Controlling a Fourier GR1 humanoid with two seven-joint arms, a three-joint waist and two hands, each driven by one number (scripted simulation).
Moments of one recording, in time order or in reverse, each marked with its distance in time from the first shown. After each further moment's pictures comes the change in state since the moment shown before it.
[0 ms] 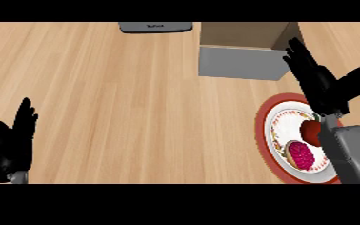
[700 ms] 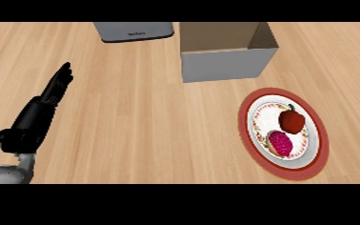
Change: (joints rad) left arm -0.142 0.098 -0.159 -0.180 -0.055 -0.273 -0.160; right arm 0.333 -0.371 -0.286 -0.166 0.274 -0.241 -0.073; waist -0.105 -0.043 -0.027
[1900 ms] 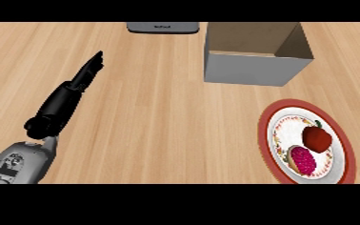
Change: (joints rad) left arm -0.151 -0.071 -0.052 0.050 -0.042 -0.137 -0.020; right arm 0.147 -0.282 0.274 -0.514 0.295 0.428 0.766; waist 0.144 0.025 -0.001
